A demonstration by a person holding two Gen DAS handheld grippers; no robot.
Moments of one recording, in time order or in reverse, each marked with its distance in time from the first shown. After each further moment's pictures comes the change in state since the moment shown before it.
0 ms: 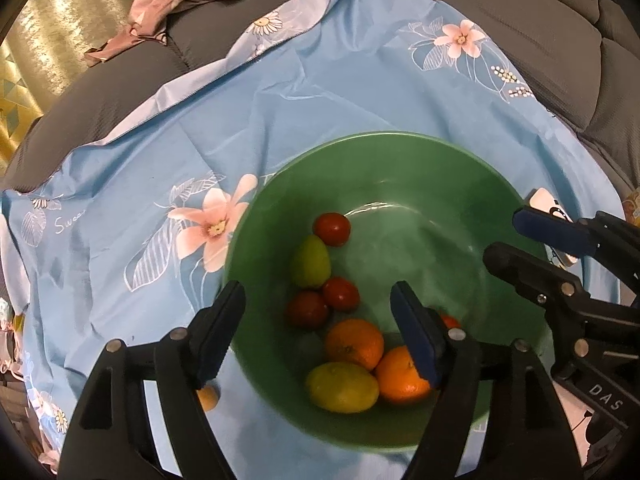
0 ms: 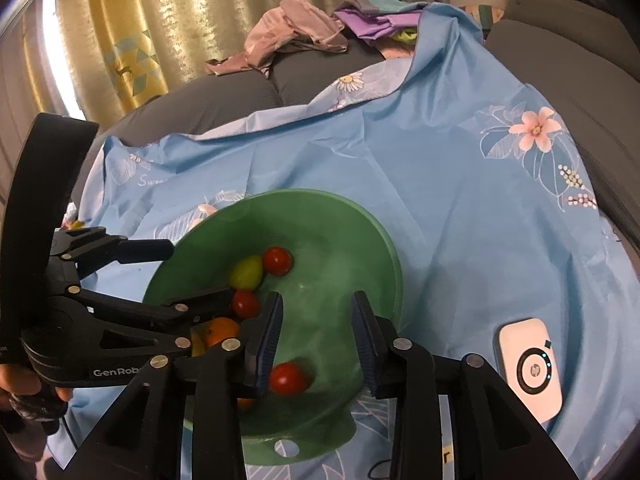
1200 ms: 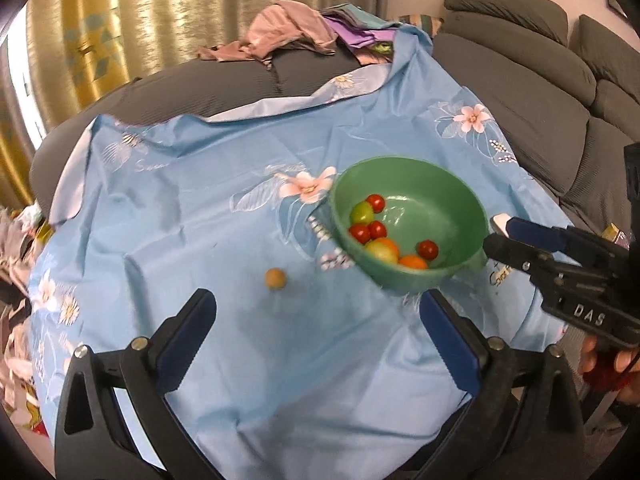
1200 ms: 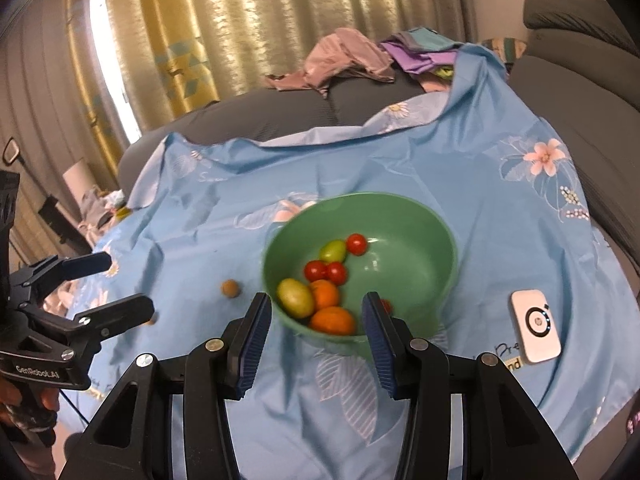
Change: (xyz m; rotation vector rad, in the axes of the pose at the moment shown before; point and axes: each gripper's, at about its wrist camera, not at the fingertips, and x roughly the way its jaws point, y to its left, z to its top) left arm -0.144 0.044 -0.131 -0.234 -0.213 0.025; right arm -0.084 0.070 -0.034 -0.078 -0.056 0.075
